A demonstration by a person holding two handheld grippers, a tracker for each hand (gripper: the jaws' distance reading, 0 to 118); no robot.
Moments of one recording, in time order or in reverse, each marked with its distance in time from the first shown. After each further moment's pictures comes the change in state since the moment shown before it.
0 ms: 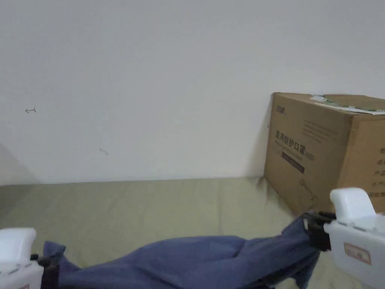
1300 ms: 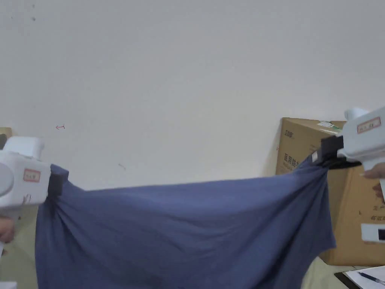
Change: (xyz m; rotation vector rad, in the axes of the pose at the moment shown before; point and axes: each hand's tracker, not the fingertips) left arm -0.049 0.161 0.077 0.162 0.071 0.036; right arm 0.058 0.225 0.027 -0.088 0.140 -0.234
